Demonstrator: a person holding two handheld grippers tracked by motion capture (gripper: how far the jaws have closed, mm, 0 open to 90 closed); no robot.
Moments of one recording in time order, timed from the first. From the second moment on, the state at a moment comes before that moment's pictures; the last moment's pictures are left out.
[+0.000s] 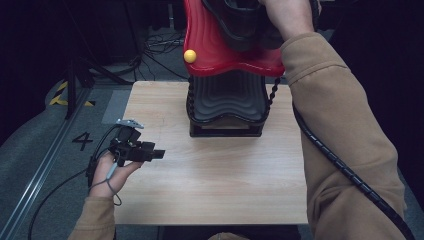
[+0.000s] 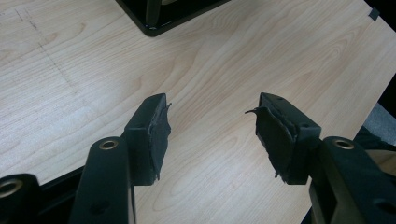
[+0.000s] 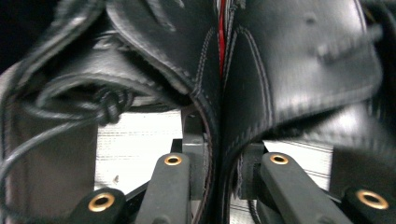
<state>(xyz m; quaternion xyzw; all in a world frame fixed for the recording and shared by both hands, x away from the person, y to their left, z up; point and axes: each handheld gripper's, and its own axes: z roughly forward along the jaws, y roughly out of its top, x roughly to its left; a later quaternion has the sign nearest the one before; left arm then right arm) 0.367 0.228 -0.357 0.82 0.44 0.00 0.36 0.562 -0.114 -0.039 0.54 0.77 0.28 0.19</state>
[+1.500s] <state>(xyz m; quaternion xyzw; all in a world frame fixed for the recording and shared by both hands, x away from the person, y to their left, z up) 0.354 0.212 -0.354 0.83 0.43 0.01 0.35 0.486 -0.162 -0.042 0.43 0.83 0.32 0.14</state>
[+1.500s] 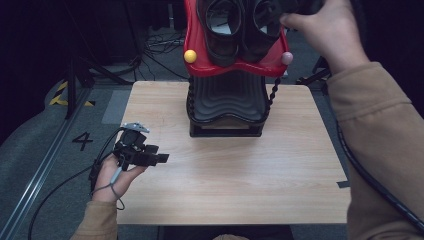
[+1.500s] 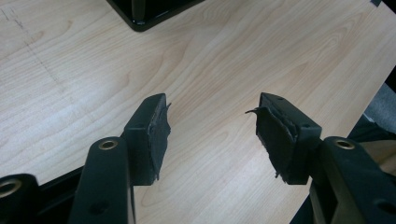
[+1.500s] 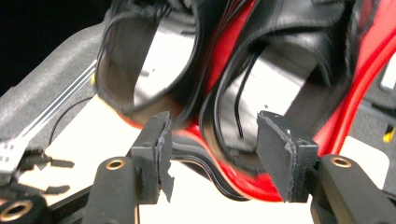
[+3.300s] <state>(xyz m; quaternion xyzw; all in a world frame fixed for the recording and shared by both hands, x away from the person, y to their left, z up) 0.342 0.207 -0.361 0.83 0.46 0.03 0.32 0.403 -0.297 -0.275 0.33 0.90 0.29 0.08</state>
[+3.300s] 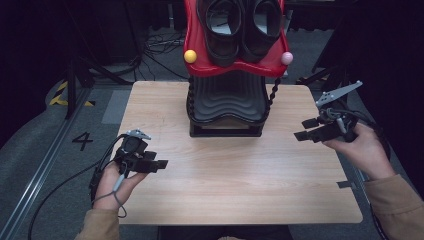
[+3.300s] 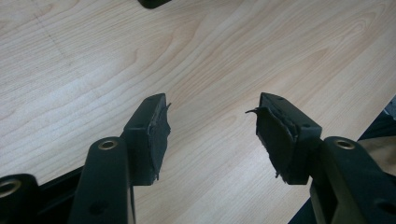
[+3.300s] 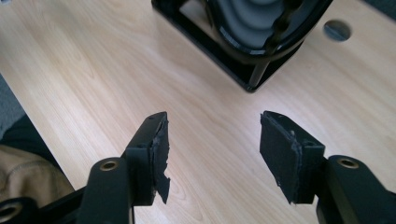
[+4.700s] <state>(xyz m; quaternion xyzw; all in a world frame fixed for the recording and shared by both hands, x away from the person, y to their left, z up) 0.348 0.205 -0.378 0.84 0.46 0.01 0.31 0.411 -0.278 -0.442 0.33 0.92 0.22 0.01</state>
